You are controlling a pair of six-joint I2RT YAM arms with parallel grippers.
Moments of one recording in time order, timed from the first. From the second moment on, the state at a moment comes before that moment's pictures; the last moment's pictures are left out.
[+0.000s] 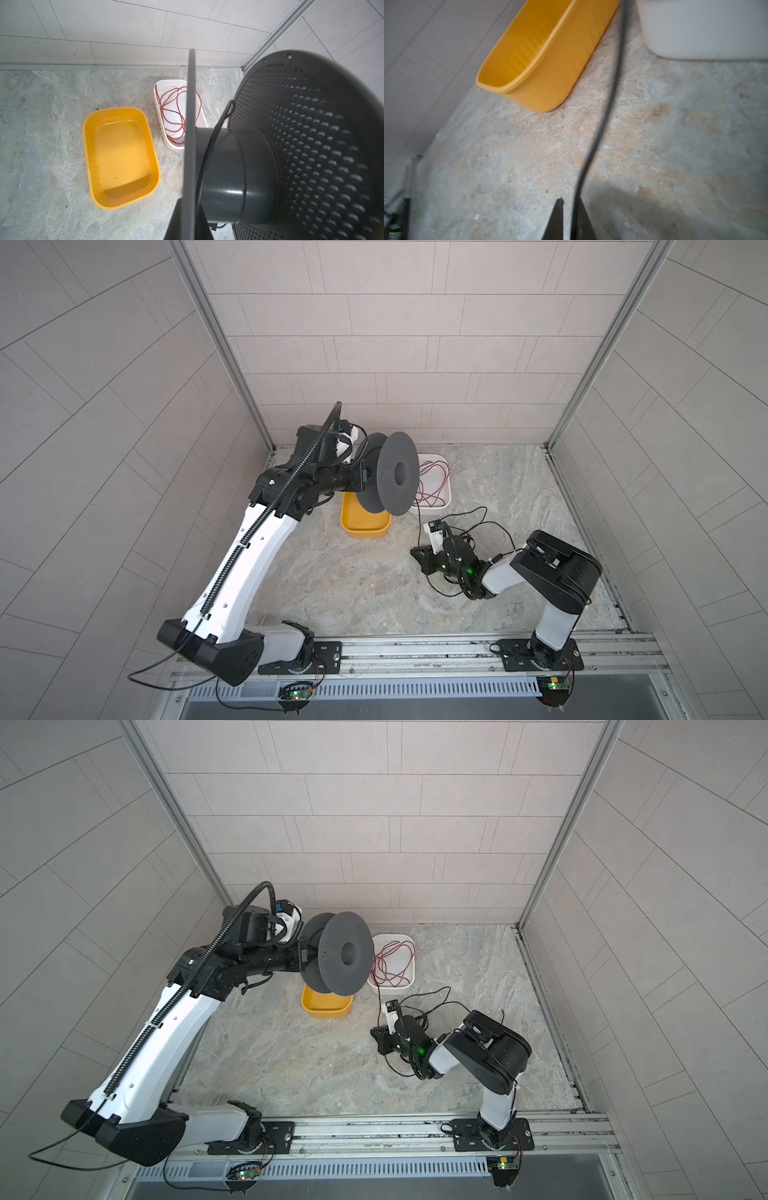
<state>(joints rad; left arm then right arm) -0.39 1.31 1.65 -0.95 0.20 -0.34 0.75 1.78 0.48 0.84 -0.11 0.56</state>
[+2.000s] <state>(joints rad) -0.53 1.45 1.49 -0.68 -0.51 -0.38 0.94 1.20 0.96 -0.22 -0.06 0.11</state>
